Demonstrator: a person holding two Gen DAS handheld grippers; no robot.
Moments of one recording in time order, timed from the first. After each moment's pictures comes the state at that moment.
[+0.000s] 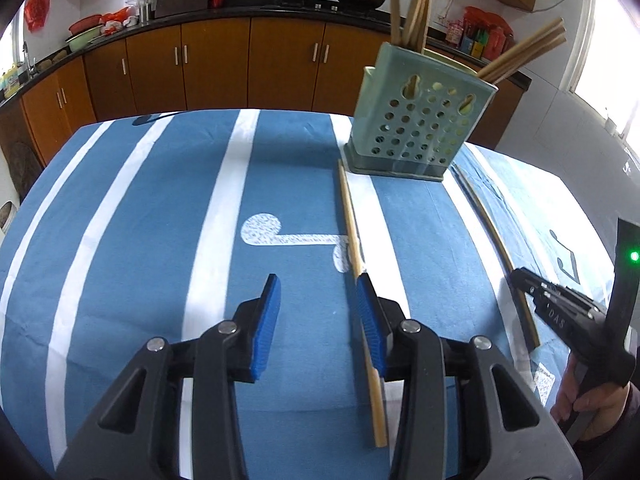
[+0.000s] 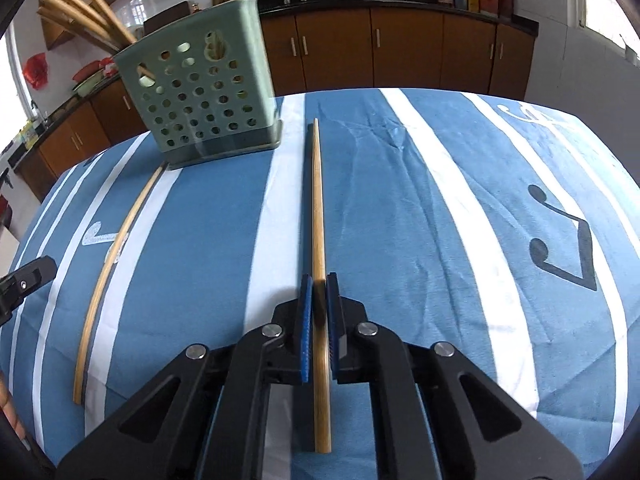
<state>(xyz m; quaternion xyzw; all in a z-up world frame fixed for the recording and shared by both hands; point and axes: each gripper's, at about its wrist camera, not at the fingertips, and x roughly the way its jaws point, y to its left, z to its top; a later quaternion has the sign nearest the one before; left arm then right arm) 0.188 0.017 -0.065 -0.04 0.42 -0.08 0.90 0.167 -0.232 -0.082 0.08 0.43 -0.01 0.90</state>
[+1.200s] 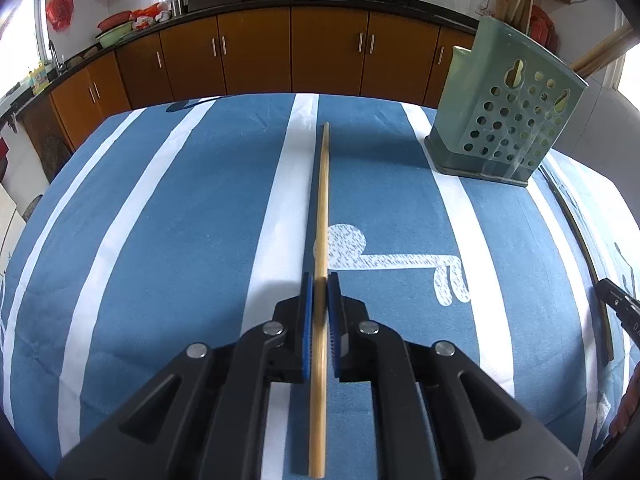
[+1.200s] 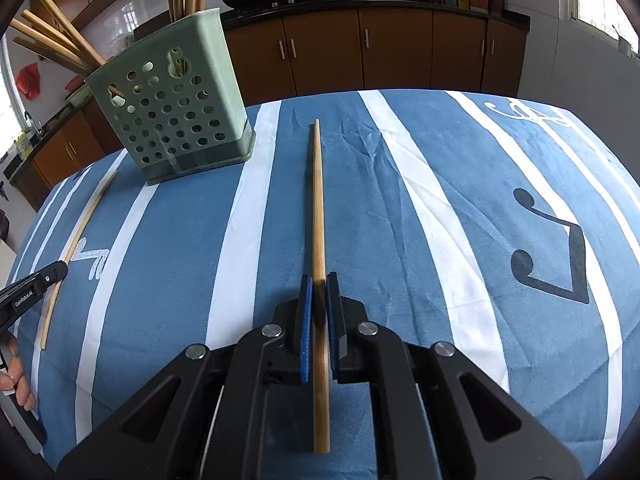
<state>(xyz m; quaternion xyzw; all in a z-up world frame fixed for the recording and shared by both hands) 0.230 0.047 -0.099 -0.01 0.43 0.01 0.90 0.171 -0.244 -0.082 0.08 0.42 0.00 0.90</state>
